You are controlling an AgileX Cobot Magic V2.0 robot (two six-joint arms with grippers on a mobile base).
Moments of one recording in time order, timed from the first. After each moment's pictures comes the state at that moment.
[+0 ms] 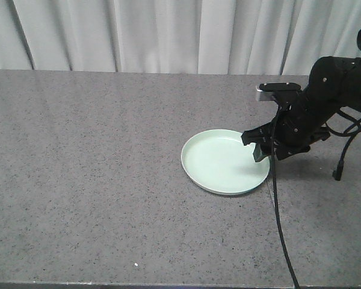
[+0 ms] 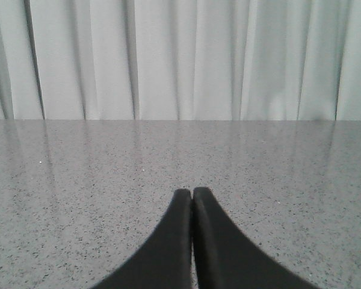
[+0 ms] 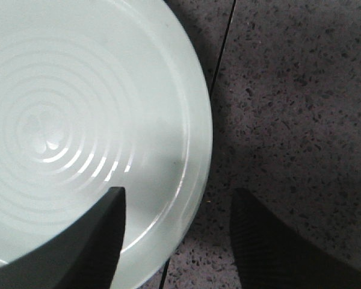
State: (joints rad) left arm 0.03 -0.01 0.03 0.00 0.05 -0.03; right arm 0.15 1.90 -1.50 0.17 0.96 -0.10
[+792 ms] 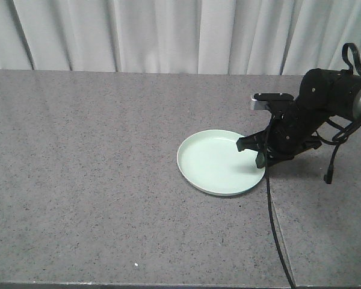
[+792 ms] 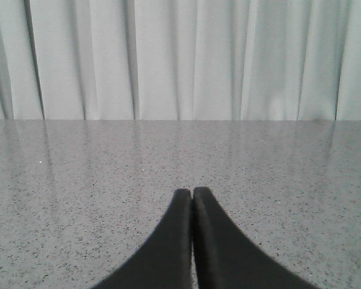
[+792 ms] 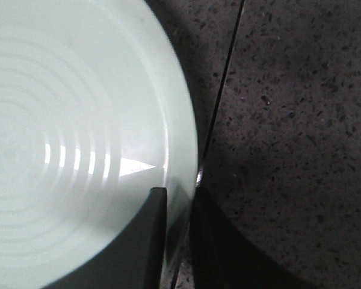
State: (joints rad) left arm 0.03 -0.01 0.03 0.00 0.05 -0.03; right arm 0.15 1.96 -1.50 0.19 0.92 -0.10
